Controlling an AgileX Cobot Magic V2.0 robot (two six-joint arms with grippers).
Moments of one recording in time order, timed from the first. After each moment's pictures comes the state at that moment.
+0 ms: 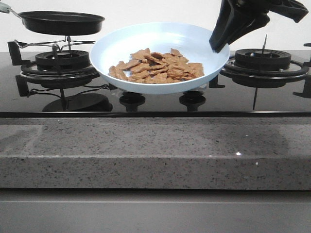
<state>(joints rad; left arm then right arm) 0.35 1.79 -1.34 -1.60 0.91 0.58 0.34 1.51 -1.24 0.33 0.69 -0.01</state>
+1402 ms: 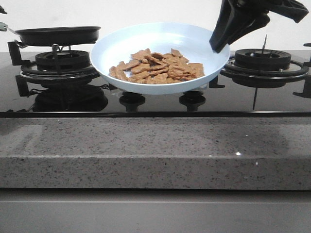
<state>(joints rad) 0.35 1.79 -1.34 -1.37 0.98 0.53 0.34 1.51 -1.24 0.33 0.69 -0.01</state>
